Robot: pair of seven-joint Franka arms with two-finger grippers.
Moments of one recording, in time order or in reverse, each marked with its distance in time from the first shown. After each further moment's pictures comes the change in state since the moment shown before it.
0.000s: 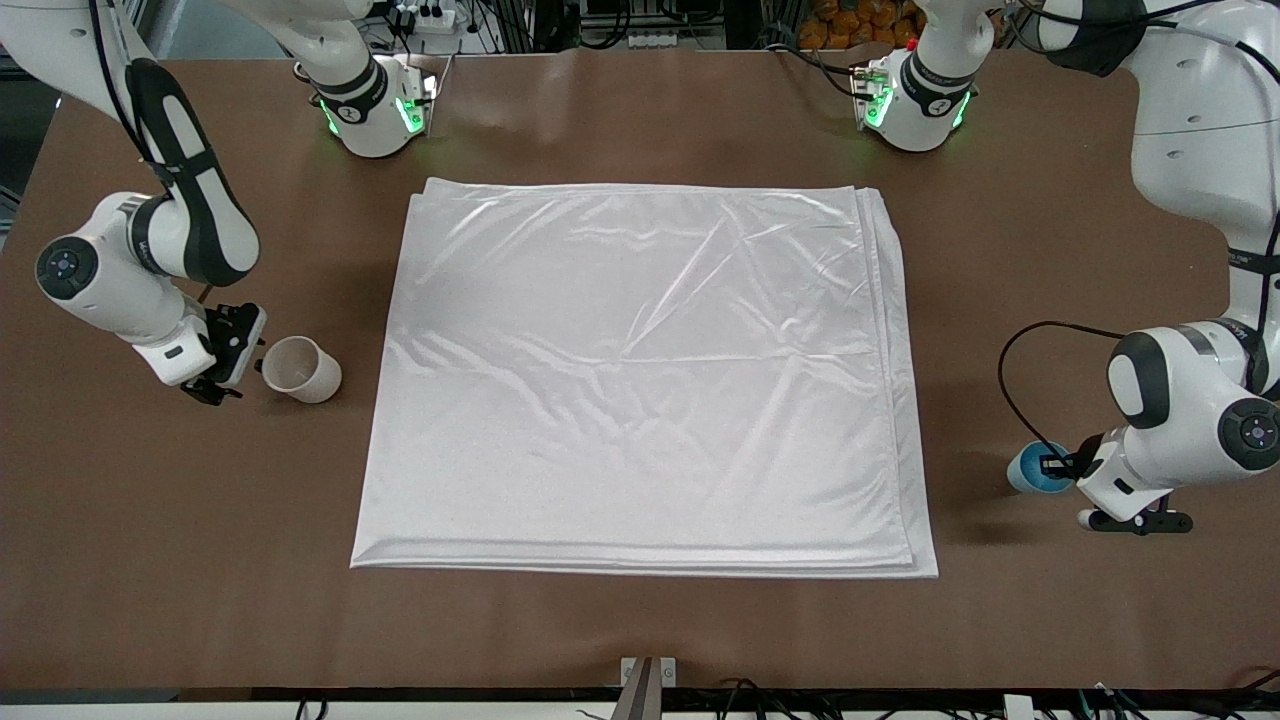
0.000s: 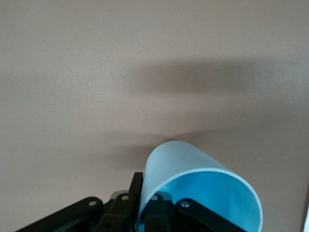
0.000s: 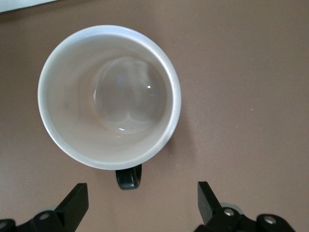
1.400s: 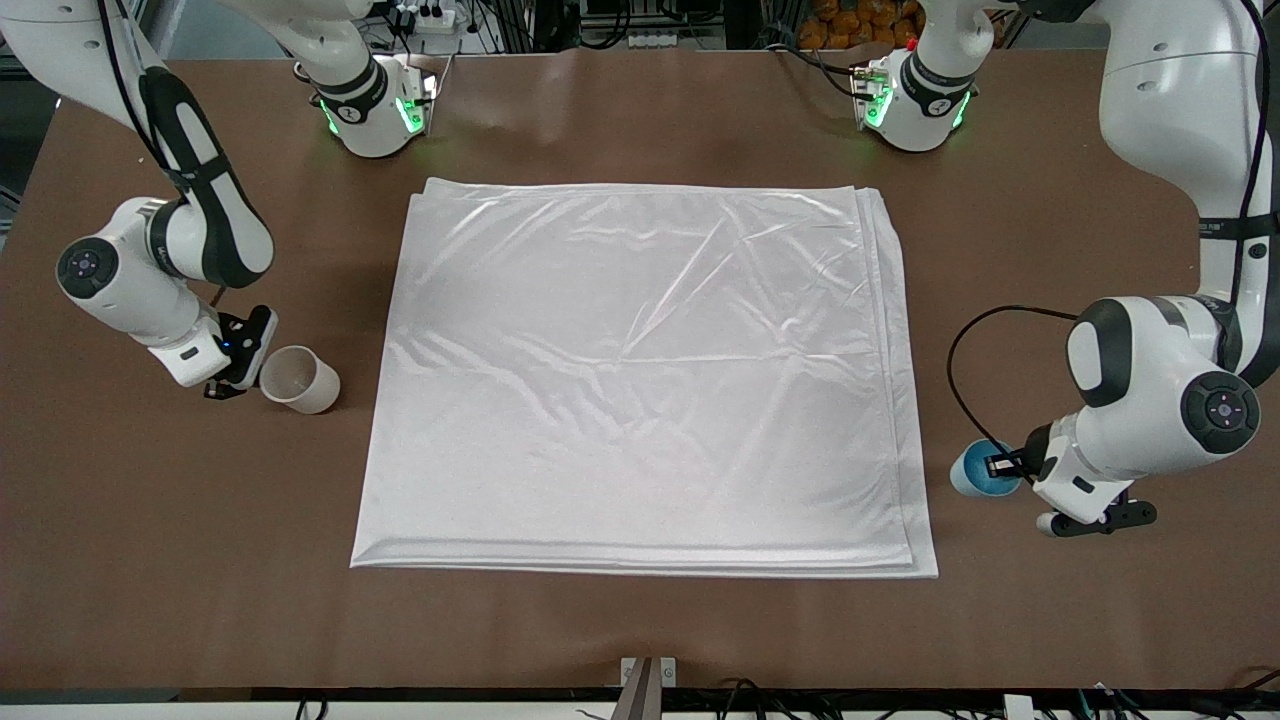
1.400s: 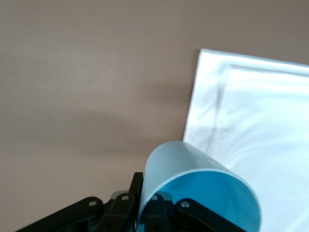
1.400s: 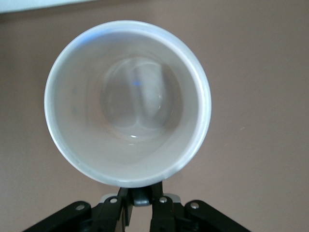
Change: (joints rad) left arm -0.156 -0.120 -0.017 0.012 -0.080 -0.120 -0.308; right arm 0.002 0.016 0.030 -0.001 0.000 0.072 -0.028
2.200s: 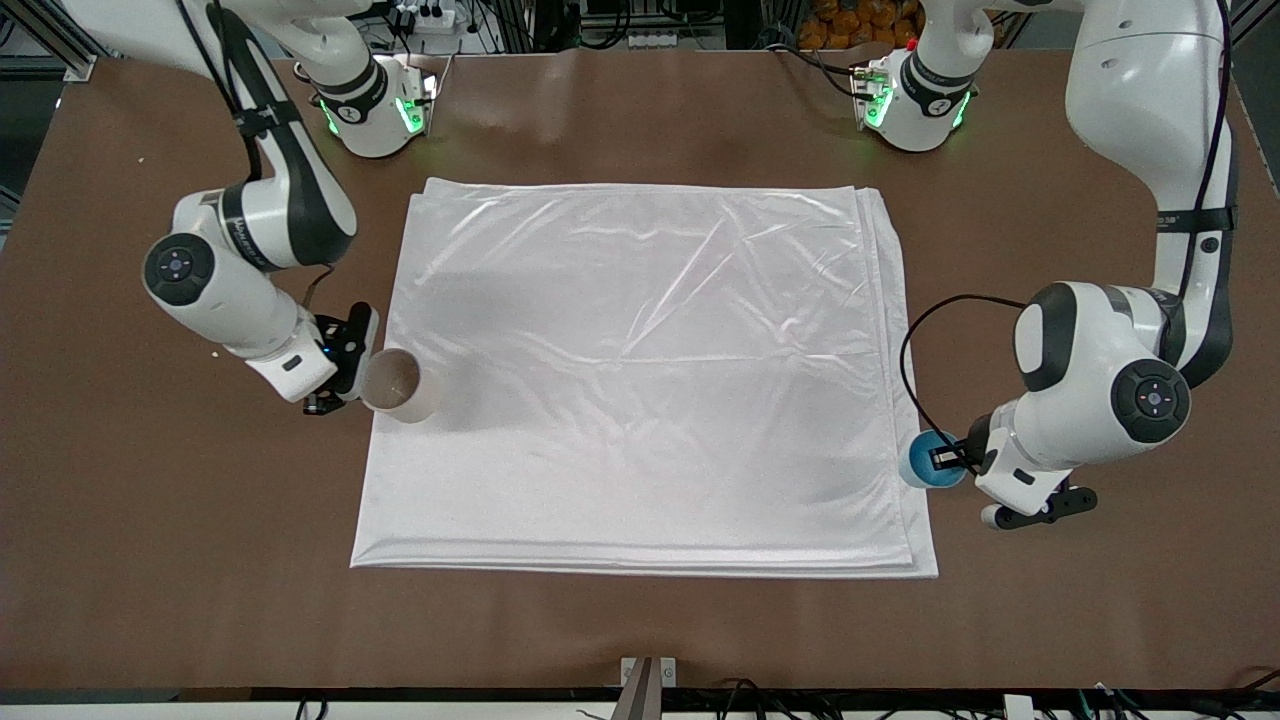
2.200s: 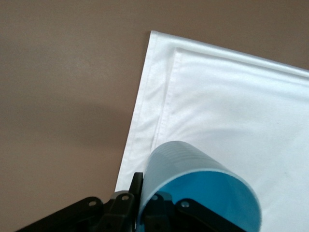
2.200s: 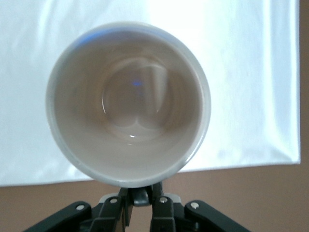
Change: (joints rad) left arm -0.057 -0.025 -0.051 0.001 -0.006 -0.030 -0.165; right arm 0.189 -0.050 0.198 0.228 0.009 -0.304 0.290
